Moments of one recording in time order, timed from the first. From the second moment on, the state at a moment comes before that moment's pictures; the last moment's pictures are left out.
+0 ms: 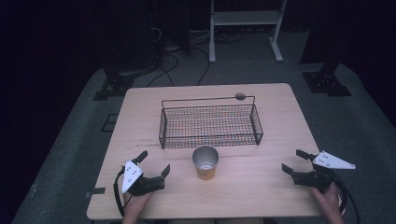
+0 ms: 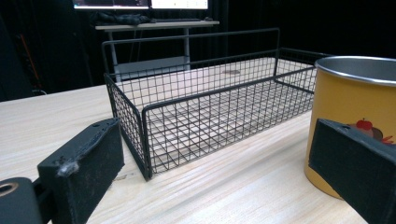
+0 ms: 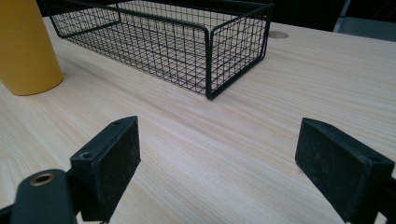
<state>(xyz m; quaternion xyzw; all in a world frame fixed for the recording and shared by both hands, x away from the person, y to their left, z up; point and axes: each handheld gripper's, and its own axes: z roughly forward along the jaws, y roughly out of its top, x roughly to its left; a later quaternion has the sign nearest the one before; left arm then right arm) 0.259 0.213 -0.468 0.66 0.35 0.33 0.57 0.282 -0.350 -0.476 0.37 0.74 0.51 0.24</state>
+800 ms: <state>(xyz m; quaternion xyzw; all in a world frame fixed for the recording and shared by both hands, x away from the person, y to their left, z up) 0.255 0.201 -0.463 0.69 0.32 0.31 0.58 0.282 -0.347 -0.476 0.37 0.74 0.51 0.24</state>
